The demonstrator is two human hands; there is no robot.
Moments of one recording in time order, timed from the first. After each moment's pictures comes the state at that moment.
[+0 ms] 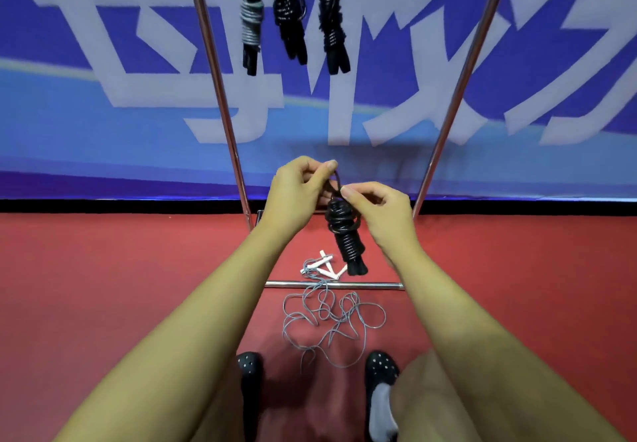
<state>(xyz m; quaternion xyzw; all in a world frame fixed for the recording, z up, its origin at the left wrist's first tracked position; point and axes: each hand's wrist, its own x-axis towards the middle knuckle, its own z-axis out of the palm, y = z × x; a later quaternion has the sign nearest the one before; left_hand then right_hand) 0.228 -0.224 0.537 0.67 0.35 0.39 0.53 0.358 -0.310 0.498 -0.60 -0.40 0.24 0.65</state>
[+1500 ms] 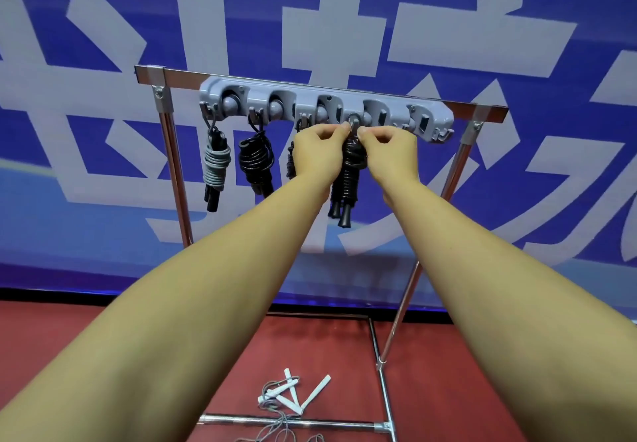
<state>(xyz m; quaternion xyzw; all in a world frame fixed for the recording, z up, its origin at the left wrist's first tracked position) 0.438 -0.046 0.722 0.57 0.33 0.53 0.54 0.532 -0.102 0.729 -0.67 -0.38 0.08 0.63</state>
